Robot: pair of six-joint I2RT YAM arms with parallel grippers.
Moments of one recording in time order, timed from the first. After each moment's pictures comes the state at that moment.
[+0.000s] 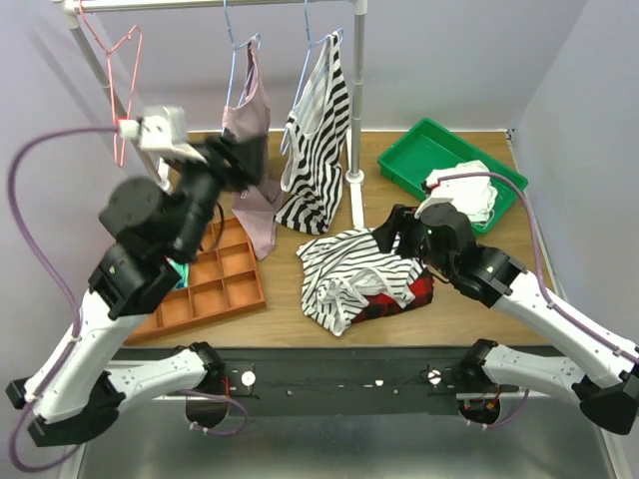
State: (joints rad) left arm -0.90 0.91 1.45 -0.31 -0.46 -0.31; right arm 0.78 0.98 0.97 -0.47 0.34 0.59
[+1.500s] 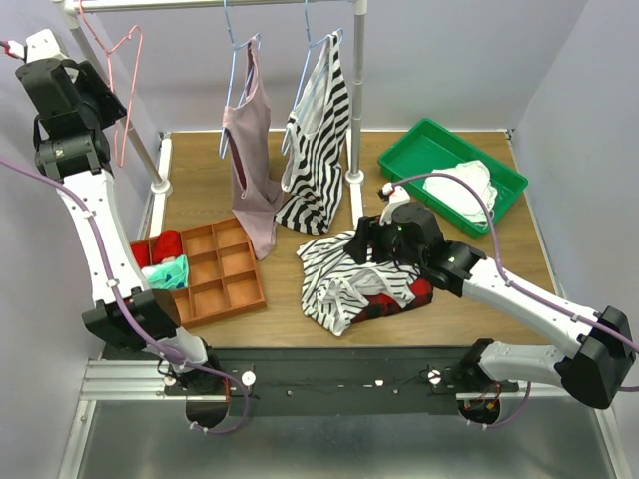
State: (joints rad) left arm 0.40 1.55 2.02 -0.64 0.09 -0.24; right arm 0.78 1.18 0.90 -0.23 0.06 0.46
